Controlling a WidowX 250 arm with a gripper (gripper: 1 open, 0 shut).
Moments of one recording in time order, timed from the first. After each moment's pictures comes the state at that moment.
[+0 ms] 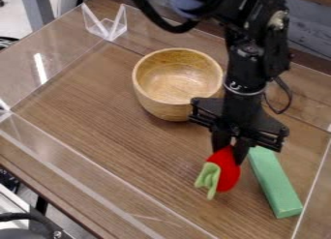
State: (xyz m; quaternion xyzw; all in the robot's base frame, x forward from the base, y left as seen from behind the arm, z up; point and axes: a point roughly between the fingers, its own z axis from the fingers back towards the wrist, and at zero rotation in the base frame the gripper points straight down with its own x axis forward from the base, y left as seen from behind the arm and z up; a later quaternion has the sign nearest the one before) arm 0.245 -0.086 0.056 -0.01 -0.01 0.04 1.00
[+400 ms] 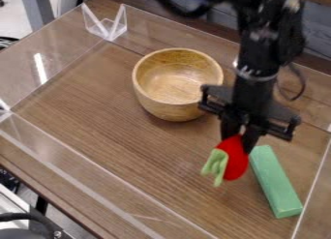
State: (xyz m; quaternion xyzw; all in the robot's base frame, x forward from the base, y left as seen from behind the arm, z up) arm 0.255 -0.090 0.075 -0.01 -0.01 0.01 1.00
